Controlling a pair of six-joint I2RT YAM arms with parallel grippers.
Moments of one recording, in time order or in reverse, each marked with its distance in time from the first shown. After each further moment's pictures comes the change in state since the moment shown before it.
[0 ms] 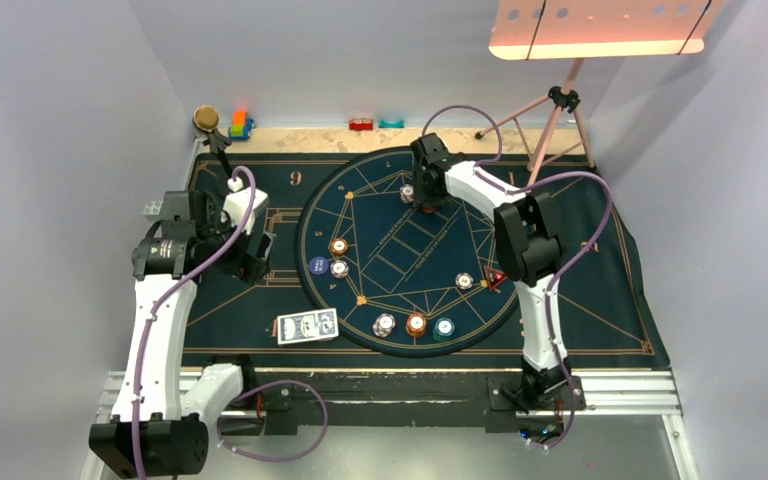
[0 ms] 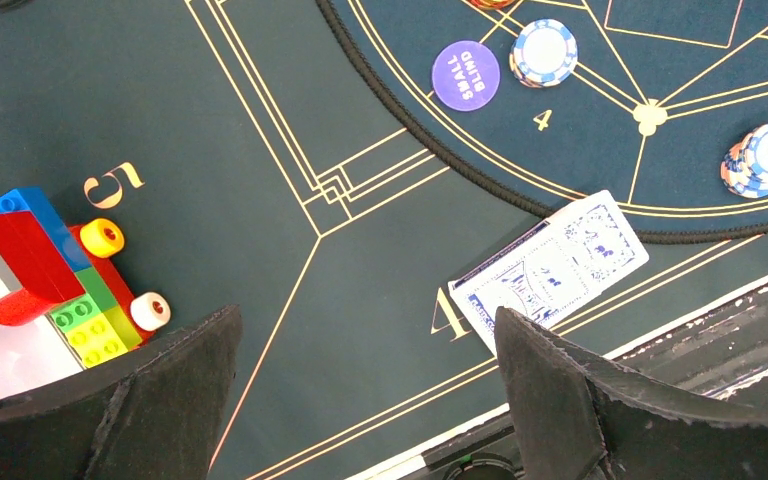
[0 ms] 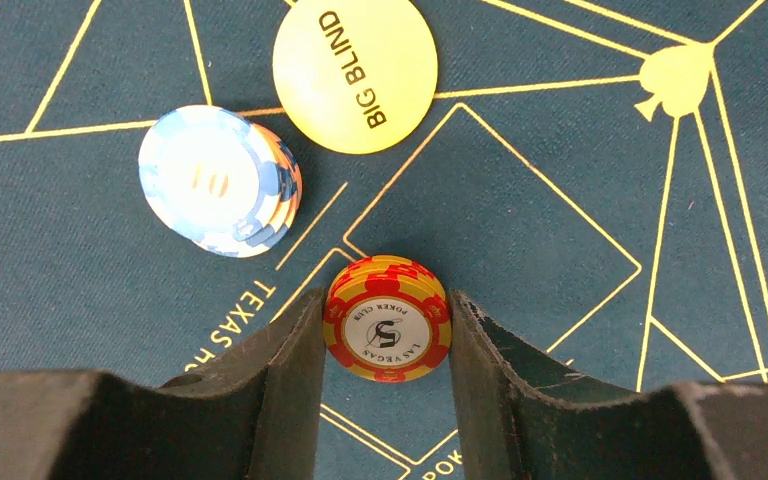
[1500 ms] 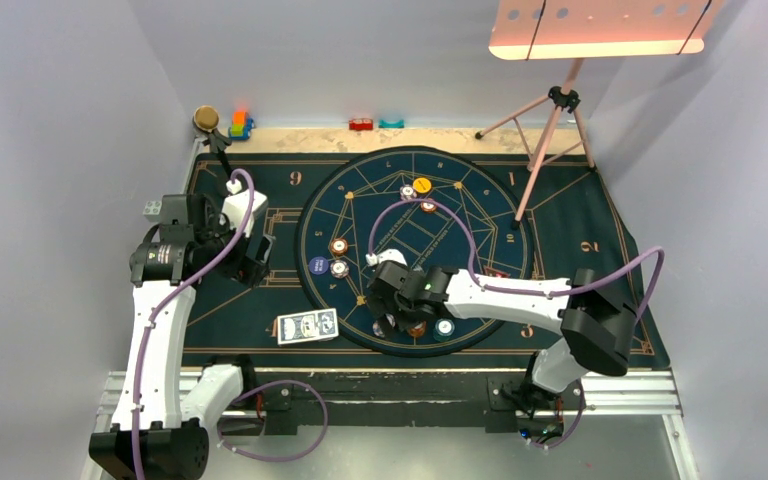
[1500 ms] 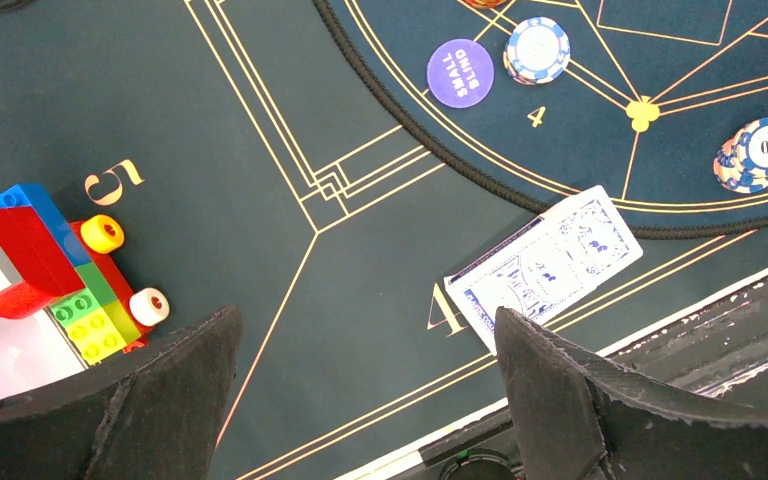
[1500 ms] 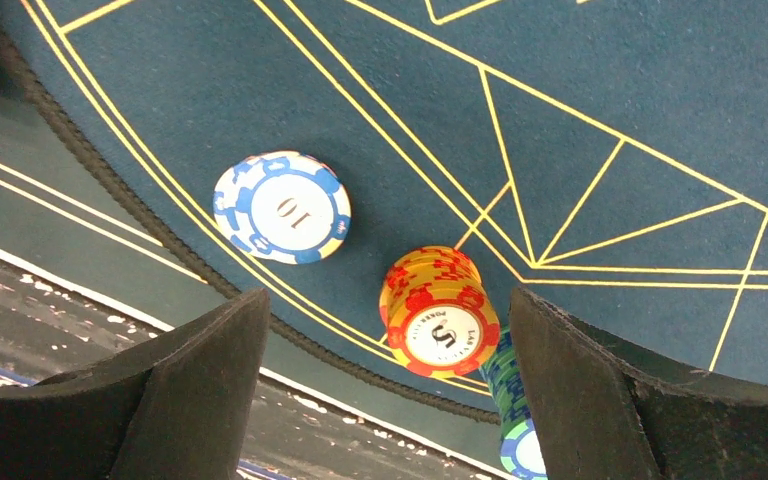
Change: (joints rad) left arm 0.000 -0.026 0.000 -0.017 0.003 0.000; right arm 0.680 -0.639 -0.724 -0.041 0.022 0.183
